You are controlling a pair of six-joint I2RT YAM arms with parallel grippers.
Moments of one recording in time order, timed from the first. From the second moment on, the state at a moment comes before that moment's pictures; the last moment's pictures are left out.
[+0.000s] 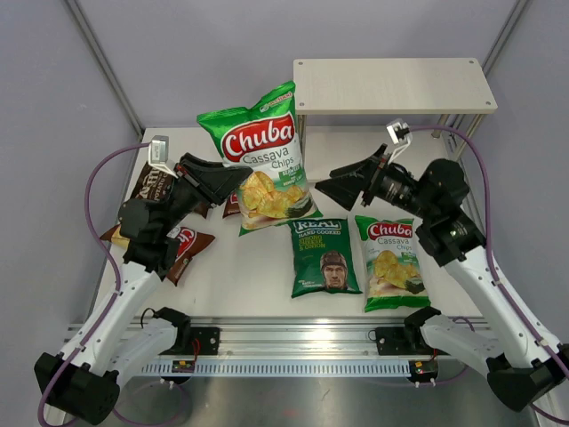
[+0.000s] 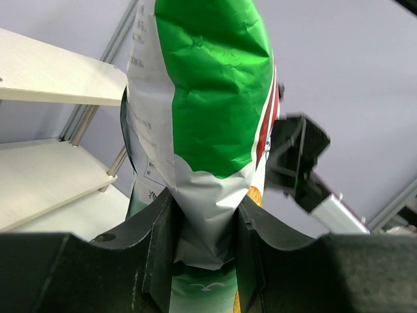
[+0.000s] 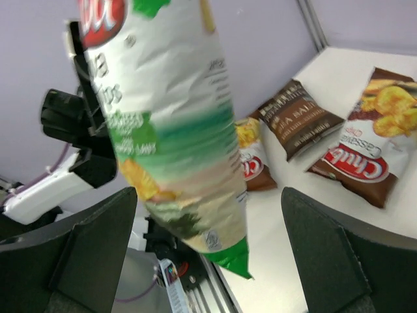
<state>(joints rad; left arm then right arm) -0.35 0.85 0.78 0.61 0.57 -1.00 0.47 1.00 1.16 -0.06 -0.56 0.63</state>
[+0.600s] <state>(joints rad) -0.45 1.09 0.81 0.93 0.27 -1.39 0.60 0.85 0.61 0.65 -0.46 0.97</state>
